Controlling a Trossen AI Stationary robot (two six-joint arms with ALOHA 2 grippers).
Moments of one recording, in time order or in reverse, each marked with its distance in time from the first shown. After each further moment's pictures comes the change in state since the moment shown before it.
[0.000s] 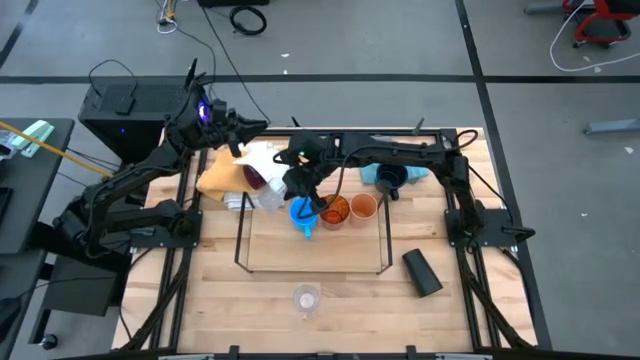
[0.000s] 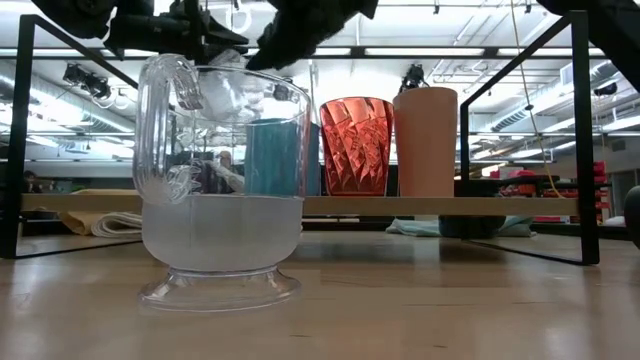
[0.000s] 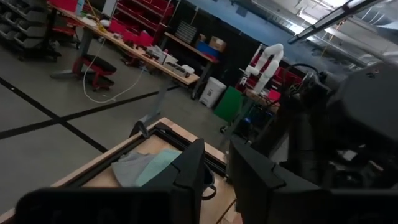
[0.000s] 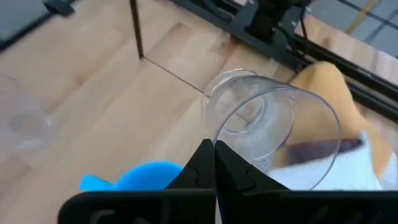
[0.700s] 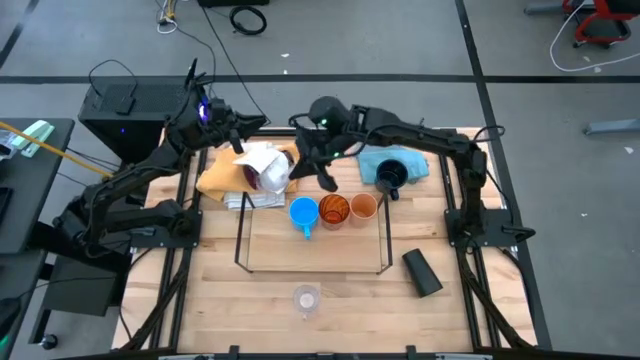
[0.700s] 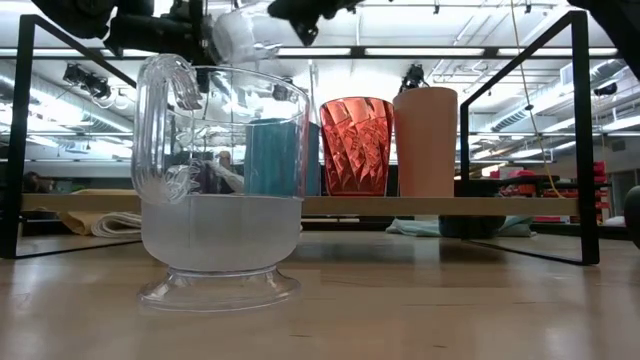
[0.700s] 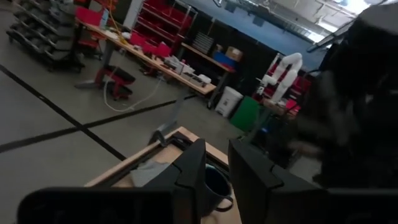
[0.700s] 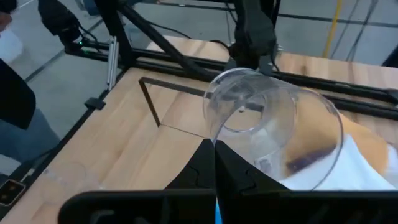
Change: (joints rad) left arm -0.002 0.000 0.000 0.002 -0.086 0.016; right arm -0.082 -0.128 0.001 0.049 -0.176 0.311
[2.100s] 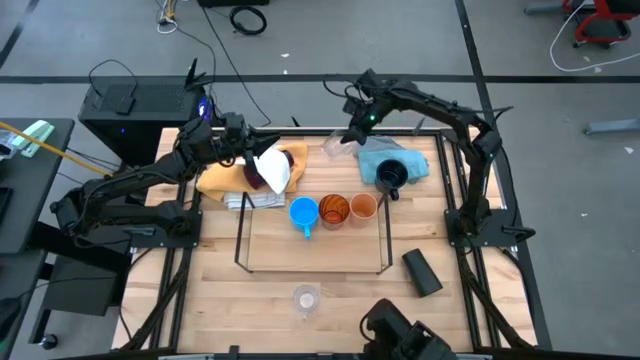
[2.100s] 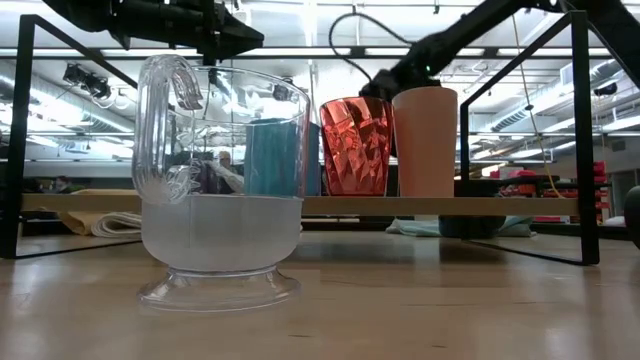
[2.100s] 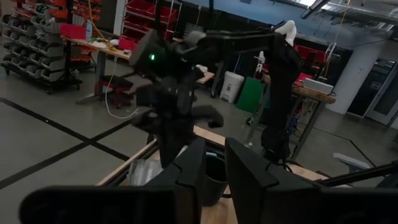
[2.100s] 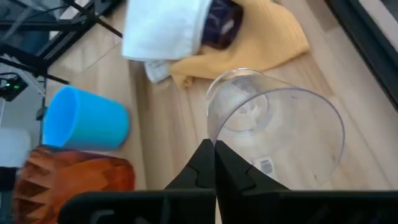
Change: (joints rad) left arm -0.262 0.011 0.000 -0.011 -0.232 0.223; right arm -0.538 -0.029 -0.375 -0.139 -0.164 0.100
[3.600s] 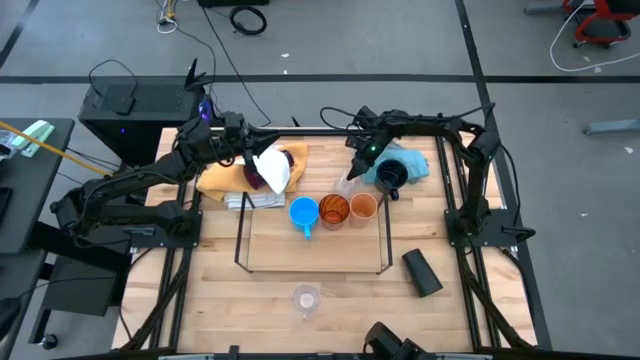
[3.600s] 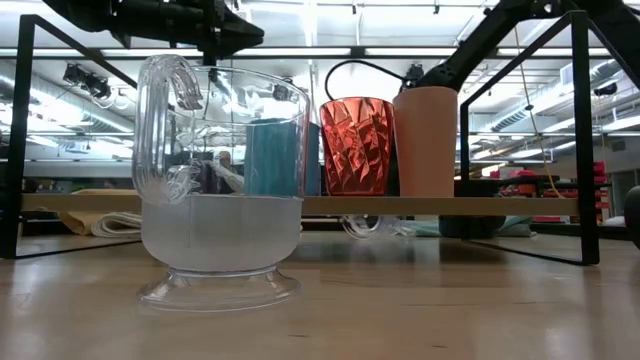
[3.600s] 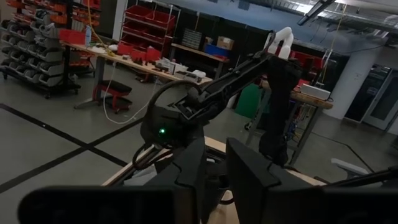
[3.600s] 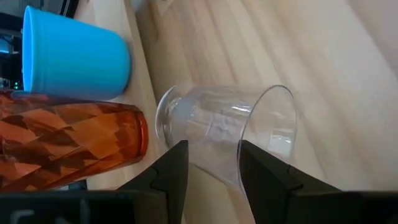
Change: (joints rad) left arm 0.000 0.000 0.000 0.027 0.000 -0.011; right arm 0.063 0.003 -0.380 0.174 -0.110 0.130
